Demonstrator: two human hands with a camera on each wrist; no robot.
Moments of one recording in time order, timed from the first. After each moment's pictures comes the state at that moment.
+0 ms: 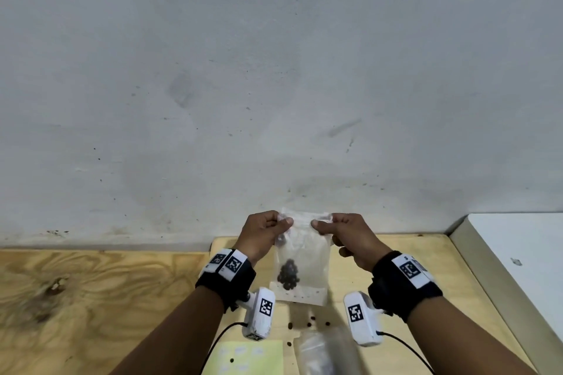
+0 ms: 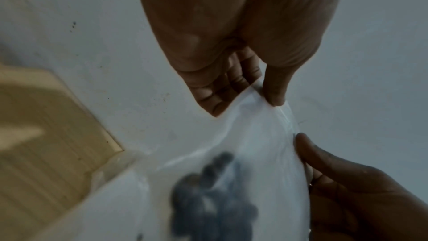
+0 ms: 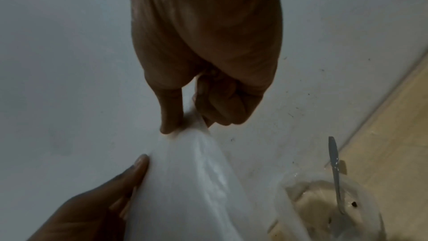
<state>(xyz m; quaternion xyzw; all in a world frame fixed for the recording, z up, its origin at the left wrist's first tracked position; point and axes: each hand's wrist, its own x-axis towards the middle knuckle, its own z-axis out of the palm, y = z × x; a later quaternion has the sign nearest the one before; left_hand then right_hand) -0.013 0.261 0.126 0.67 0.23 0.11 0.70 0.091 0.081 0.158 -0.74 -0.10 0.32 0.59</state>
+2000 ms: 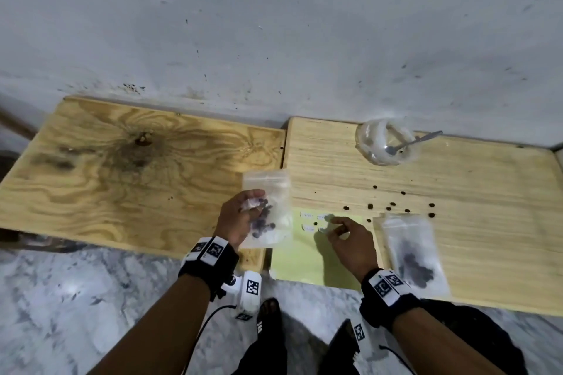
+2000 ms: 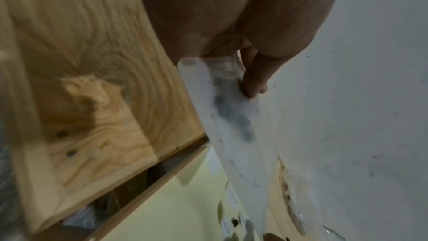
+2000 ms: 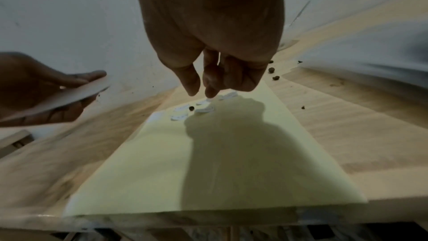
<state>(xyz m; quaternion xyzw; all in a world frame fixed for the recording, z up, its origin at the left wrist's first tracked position) -0.286 0.336 -0.013 0.48 0.45 0.11 0.75 -0.155 0.124 -0.042 -0.89 -0.12 0.26 0.36</state>
